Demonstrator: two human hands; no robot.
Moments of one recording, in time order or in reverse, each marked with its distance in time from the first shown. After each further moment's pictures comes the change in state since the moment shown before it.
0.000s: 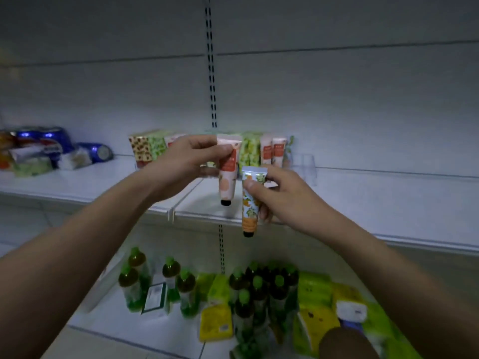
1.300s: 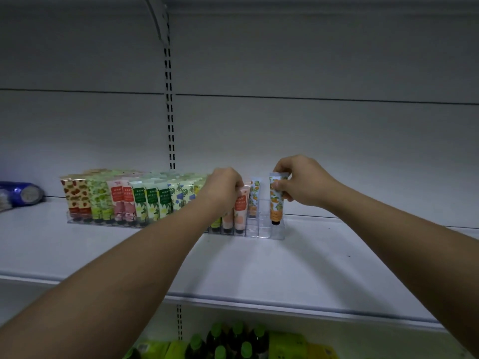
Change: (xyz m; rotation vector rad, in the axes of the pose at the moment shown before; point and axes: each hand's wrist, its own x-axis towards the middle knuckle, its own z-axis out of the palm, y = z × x) left_hand 0.164 -0.031 0.086 1.093 0.185 0.059; right_hand 0.101 0.015 -0.143 -0.760 0.223 0.190
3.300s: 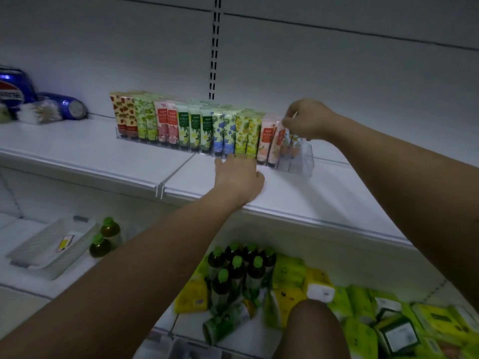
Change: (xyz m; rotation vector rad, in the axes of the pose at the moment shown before) left_hand -0.113 -0.029 0.029 0.165 -0.136 -0.139; right_hand 0.007 -0.058 0.036 -0.189 -0.168 0.033
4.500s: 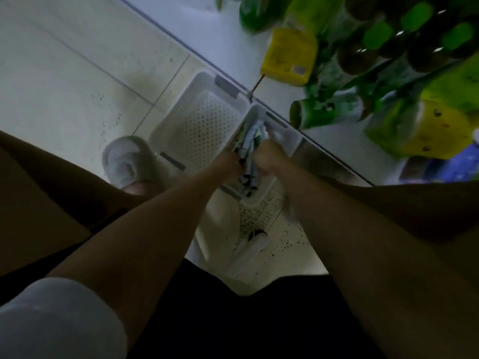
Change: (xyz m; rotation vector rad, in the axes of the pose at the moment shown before) left_hand -0.365 -0.162 0.366 -0.545 -1.040 -0.778; right_hand -0.293 -0.028 0.566 0.171 -1.187 0.316
